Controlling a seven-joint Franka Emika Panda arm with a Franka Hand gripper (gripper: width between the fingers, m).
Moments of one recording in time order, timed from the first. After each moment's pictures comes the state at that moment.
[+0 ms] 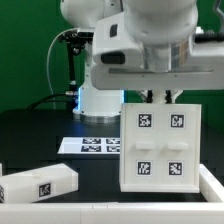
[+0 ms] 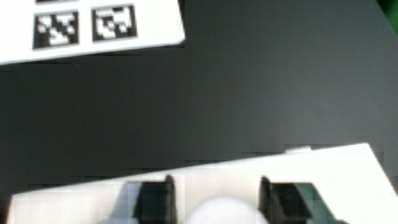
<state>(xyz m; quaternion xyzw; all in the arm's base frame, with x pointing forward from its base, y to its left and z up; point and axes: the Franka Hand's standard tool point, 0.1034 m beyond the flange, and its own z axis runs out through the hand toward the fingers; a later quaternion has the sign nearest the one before) 0.563 0.063 0.147 -0.91 0.07 0.40 0.07</state>
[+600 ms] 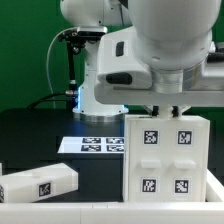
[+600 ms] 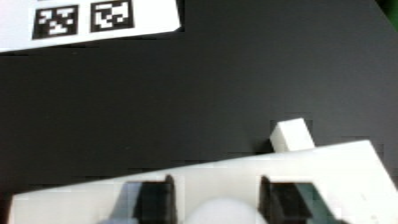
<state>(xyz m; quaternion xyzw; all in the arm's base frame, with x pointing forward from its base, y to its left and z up) 0.593 0.068 0.135 -0.91 0.10 0.39 0.06</state>
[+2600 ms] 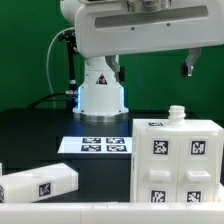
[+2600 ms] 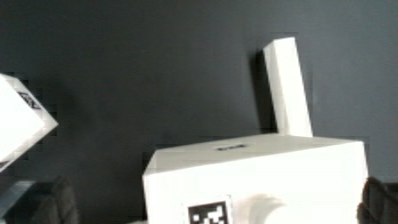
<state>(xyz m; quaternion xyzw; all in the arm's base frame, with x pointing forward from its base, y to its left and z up) 0.614 0.038 0.195 -0.99 0.08 0.11 0.07</state>
